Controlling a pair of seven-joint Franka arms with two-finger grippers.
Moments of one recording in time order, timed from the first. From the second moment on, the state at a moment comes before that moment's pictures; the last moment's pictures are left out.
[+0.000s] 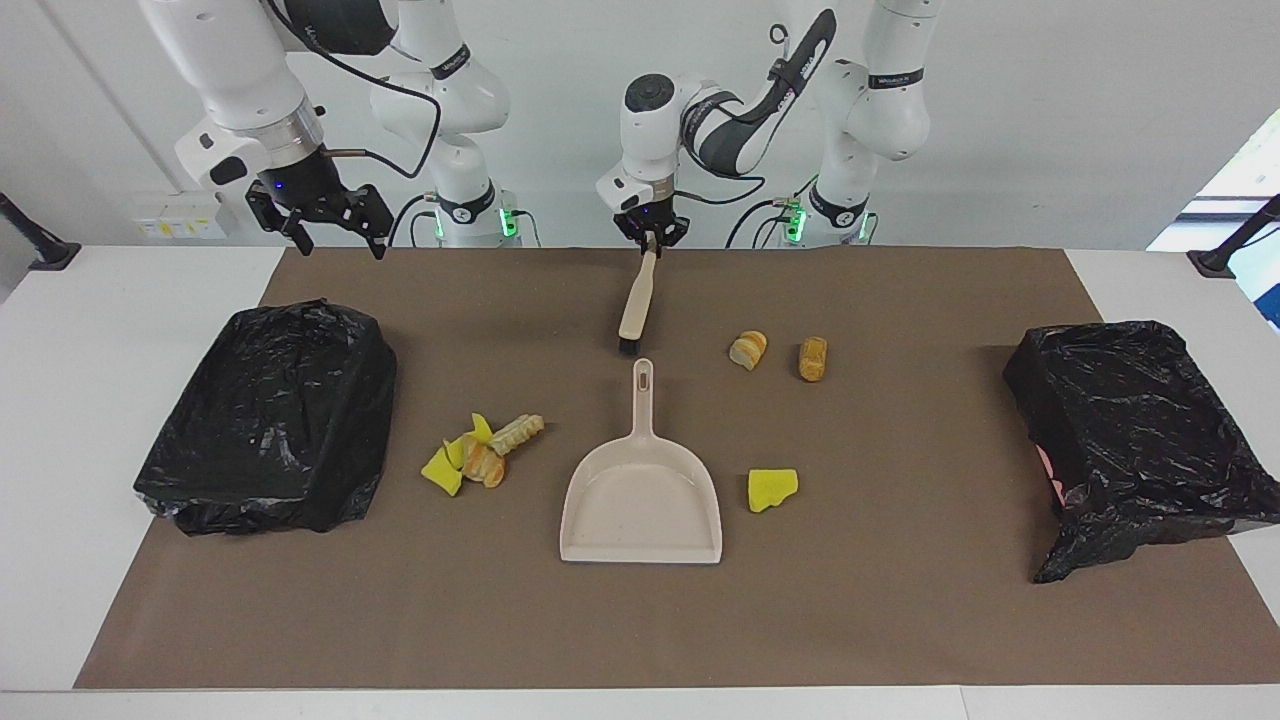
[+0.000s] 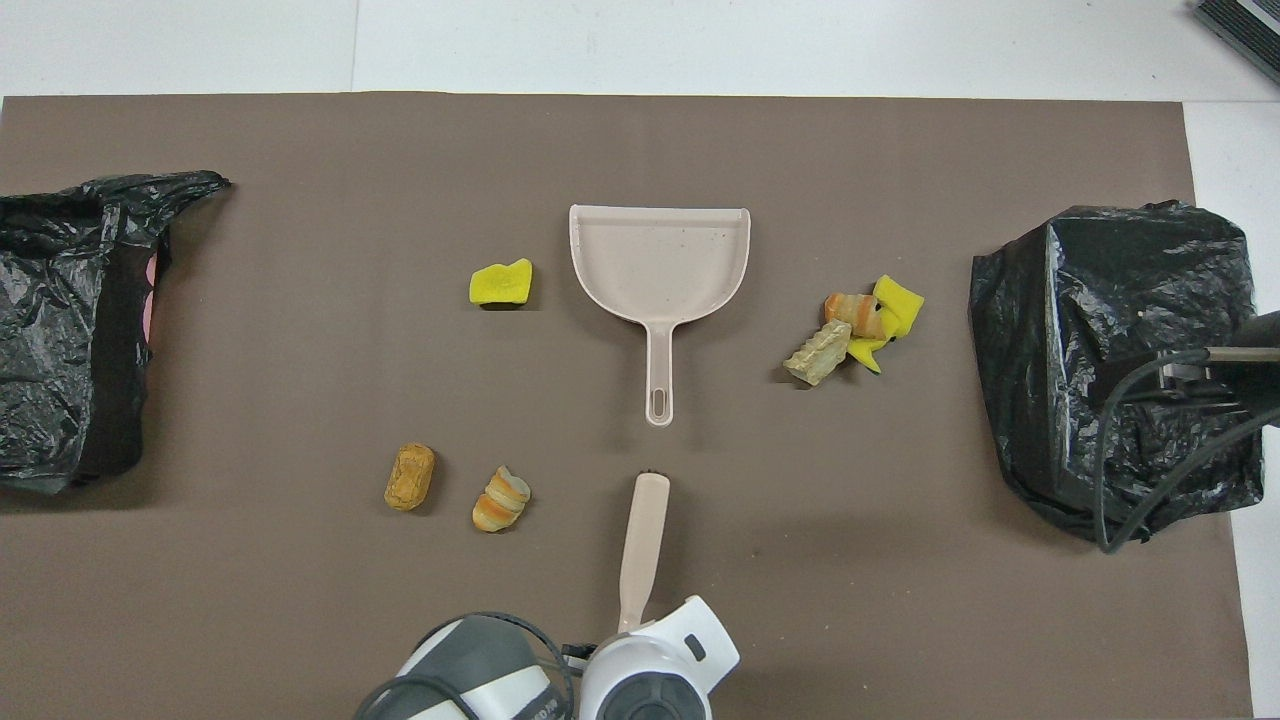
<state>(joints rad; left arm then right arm) -1.01 -0.10 0.02 -2.30 -0.10 2.06 -0.73 0.04 -0.13 -0.05 -1.76 0.00 1.57 0.08</state>
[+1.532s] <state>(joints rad) -0.50 -0.23 -0.01 -2.37 -0.02 1.75 -1.07 0.29 0.50 0.22 -1.51 0.00 2.01 0.61</state>
